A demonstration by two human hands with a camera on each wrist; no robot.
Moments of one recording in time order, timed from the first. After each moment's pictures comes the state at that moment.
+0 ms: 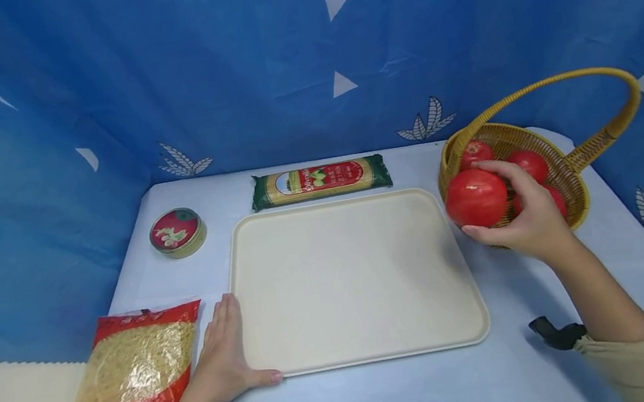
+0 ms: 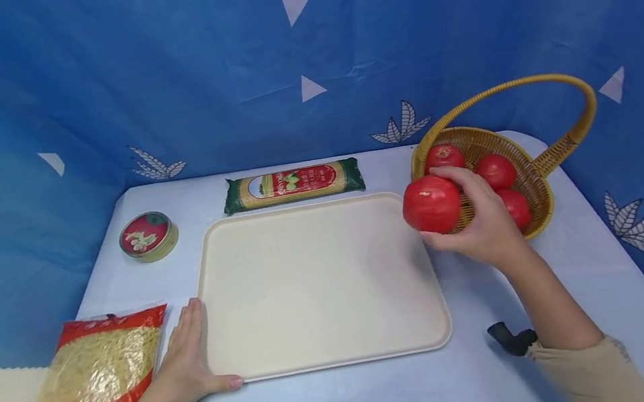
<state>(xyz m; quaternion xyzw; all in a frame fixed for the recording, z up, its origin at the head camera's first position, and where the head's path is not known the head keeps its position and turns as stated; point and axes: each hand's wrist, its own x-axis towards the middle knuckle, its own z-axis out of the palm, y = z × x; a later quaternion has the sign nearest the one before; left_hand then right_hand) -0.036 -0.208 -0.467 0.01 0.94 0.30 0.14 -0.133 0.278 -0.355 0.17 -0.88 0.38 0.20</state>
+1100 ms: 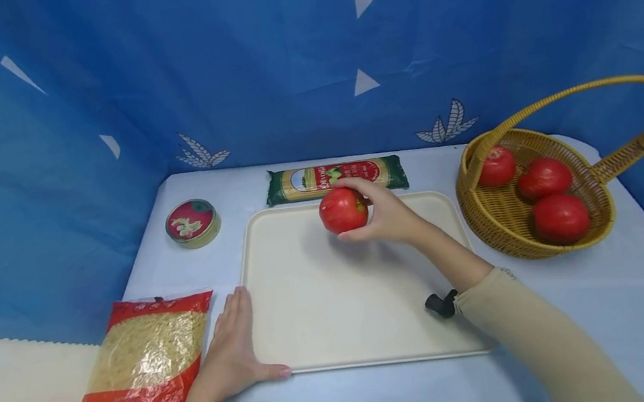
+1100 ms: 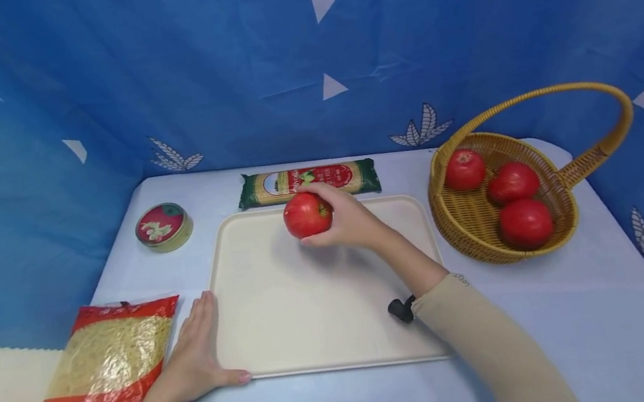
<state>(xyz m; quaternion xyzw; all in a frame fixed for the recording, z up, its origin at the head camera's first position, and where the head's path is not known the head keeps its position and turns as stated) -0.037 -0.211 -0.467 0.00 0.95 0.29 0.15 -0.220 0.102 -0.399 0.26 -0.84 0.47 -0.07</state>
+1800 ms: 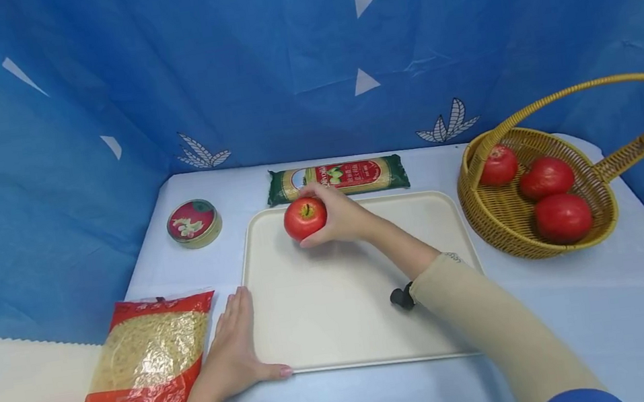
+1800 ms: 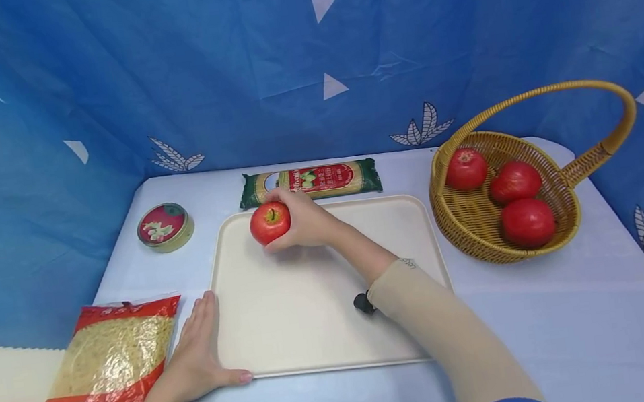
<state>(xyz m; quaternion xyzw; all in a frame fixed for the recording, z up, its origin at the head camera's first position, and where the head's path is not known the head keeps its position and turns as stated) -0.036 -0.212 -0.472 0.02 0.95 0.28 0.14 -0.240 0.035 -0.415 0.26 -0.85 0.43 -0.15</state>
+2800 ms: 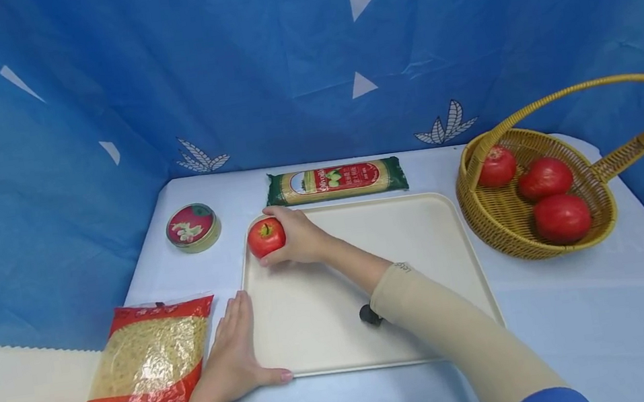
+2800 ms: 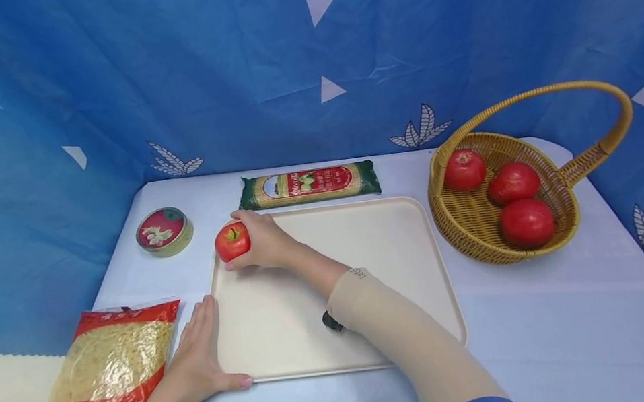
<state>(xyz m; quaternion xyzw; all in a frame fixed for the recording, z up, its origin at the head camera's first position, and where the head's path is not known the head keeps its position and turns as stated) -0.037 -0.211 -0.470 0.01 0.95 0.27 0.15 -0.218 -0.034 -0.427 0.25 -0.87 0.39 -0.16</state>
